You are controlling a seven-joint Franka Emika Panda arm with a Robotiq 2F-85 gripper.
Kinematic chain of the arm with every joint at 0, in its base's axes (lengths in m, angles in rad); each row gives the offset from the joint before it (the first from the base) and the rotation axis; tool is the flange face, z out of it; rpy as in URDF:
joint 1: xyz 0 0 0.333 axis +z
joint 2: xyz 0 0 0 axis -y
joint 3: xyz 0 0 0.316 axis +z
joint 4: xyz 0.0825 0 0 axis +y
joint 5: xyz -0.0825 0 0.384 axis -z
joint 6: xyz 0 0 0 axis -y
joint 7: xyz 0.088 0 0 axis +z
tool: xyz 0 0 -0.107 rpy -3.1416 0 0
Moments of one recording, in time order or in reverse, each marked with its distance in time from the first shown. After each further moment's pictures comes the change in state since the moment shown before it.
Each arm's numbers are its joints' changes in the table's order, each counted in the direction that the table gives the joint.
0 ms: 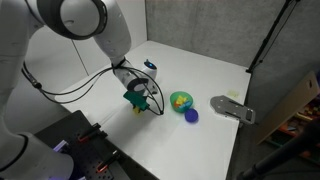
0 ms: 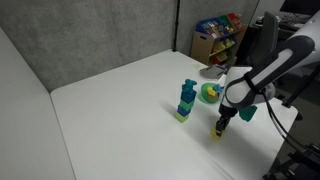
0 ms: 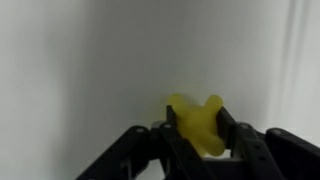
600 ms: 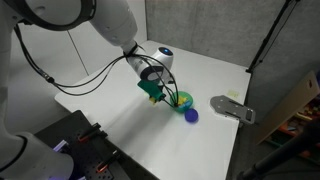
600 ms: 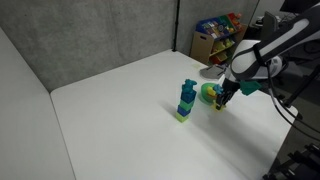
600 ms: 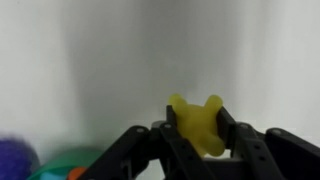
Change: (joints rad) arm -0.084 0.113 -0.029 -0.098 -0.013 -0.065 -0.052
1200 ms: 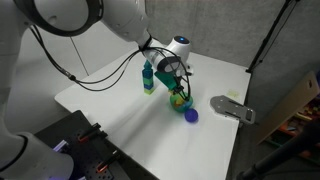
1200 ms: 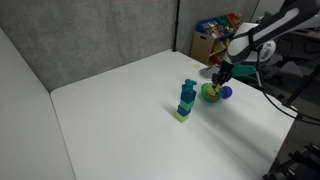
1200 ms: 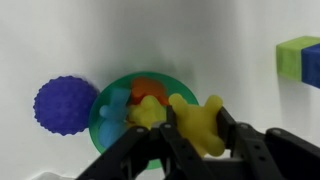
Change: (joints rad) arm 0.042 -0.062 -0.113 -0.242 0.002 -0.028 -0.202
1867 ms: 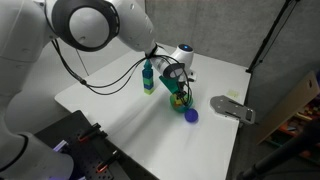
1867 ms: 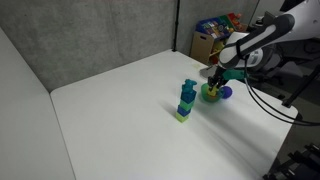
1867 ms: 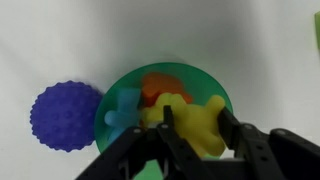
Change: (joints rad) arm 0.039 -0.159 -0.056 -0.164 0.003 -0.027 -0.131
